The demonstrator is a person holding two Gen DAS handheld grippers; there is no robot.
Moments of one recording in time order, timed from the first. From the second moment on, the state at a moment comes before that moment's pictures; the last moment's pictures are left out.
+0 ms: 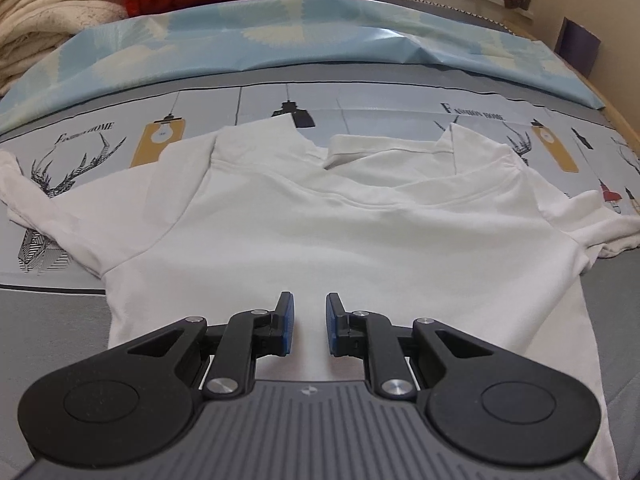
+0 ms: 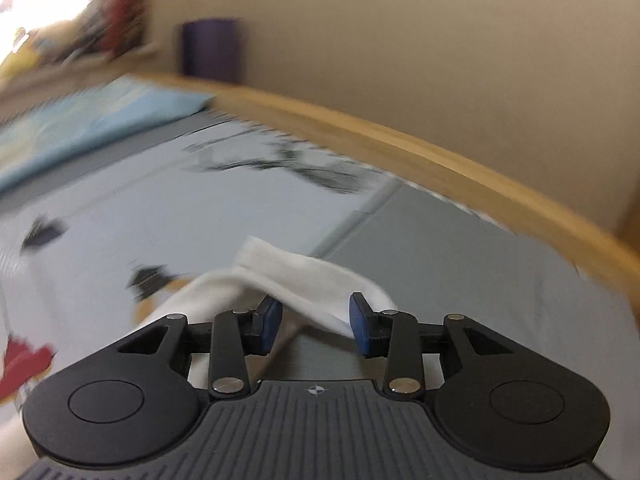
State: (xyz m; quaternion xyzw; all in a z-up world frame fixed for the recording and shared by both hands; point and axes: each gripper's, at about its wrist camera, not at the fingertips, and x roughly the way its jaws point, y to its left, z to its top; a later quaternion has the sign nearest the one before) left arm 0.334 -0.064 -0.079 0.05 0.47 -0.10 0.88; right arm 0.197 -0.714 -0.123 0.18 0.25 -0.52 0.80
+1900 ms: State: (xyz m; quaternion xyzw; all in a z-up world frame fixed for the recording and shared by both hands) left arm 0.326 -0.081 -0.075 0.04 0.47 -0.12 0.88; right arm 0.211 -0.718 -0.156 0.37 0.18 -0.38 0.83
